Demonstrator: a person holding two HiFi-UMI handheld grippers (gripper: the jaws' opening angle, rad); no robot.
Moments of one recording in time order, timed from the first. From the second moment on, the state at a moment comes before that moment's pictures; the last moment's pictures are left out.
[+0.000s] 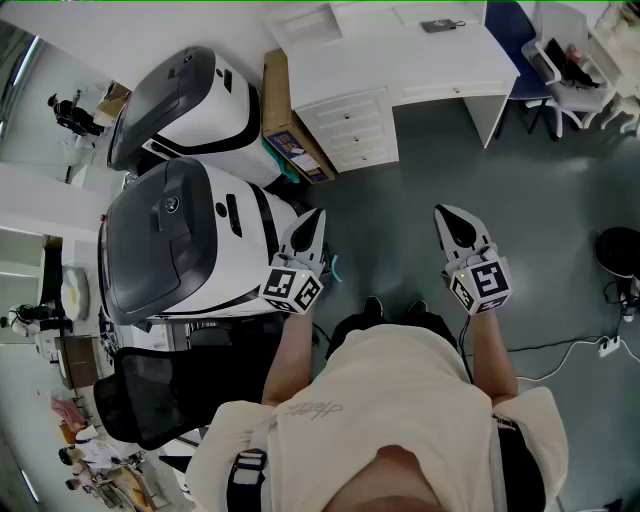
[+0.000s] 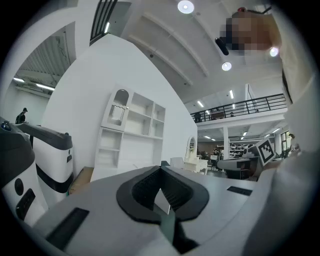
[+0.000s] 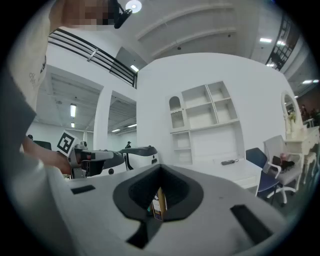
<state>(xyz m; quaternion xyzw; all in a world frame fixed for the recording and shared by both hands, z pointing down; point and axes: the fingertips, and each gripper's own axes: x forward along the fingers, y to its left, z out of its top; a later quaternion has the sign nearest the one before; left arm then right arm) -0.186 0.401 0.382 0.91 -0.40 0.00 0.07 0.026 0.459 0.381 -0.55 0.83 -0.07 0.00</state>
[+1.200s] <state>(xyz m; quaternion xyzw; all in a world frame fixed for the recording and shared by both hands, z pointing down) -0.159 0.229 0.439 0.94 -0.34 0.02 0.10 0.038 0.312 0.399 -0.57 0.82 -0.07 -0.06</state>
